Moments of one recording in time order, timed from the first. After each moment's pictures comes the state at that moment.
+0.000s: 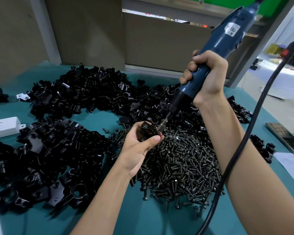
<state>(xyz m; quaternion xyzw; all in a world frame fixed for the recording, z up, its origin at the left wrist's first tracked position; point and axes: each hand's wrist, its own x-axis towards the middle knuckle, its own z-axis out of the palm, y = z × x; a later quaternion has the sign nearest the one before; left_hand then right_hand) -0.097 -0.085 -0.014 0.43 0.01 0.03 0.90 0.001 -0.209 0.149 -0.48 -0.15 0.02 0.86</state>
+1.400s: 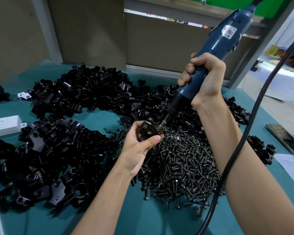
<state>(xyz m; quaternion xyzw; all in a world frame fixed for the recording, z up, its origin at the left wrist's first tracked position) -0.097 -0.085 -0.015 0.44 0.01 0.05 0.90 0.000 -0.202 0.146 -0.49 -0.15 0.02 0.86</state>
